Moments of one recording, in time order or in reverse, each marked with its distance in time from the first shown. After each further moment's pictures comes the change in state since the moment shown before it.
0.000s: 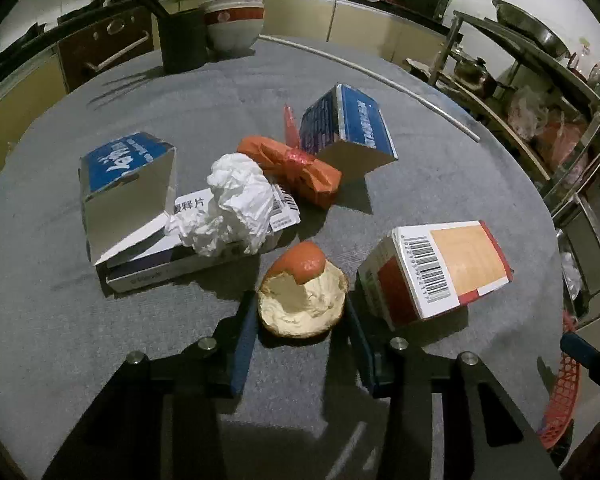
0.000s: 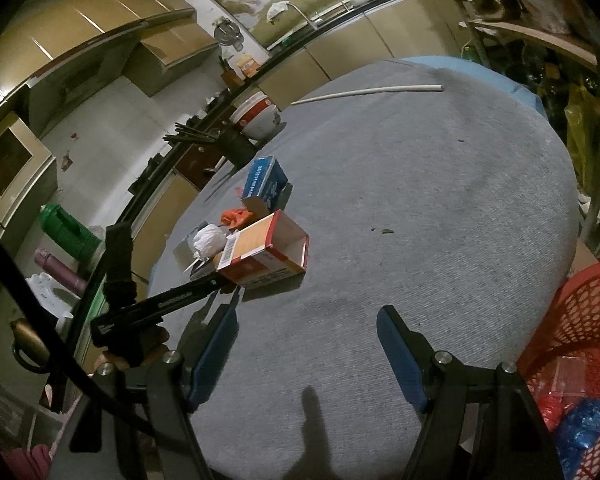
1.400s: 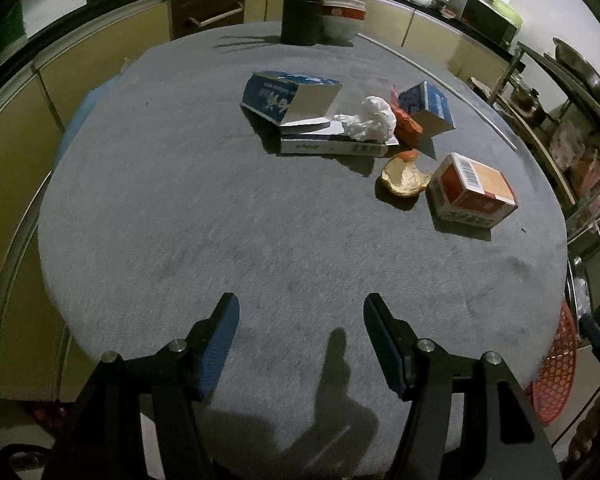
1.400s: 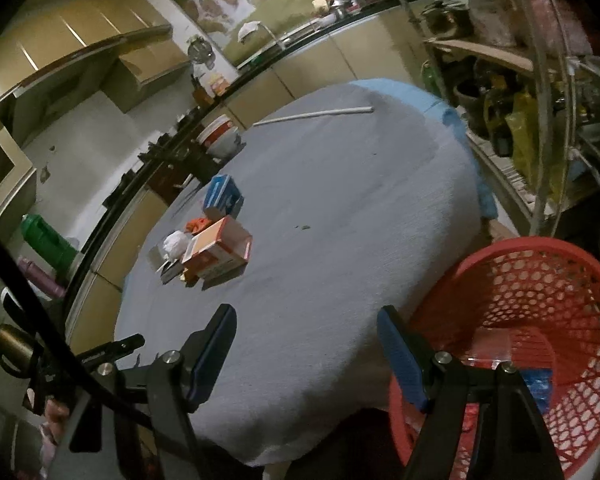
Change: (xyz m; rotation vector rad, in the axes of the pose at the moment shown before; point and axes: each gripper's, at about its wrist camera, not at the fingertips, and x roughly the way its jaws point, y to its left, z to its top) left arm -0.094 0.047 -0.095 -0.221 0.037 0.143; right arm -0.067 -0.031 -0.022 0.022 -0.055 -0.118
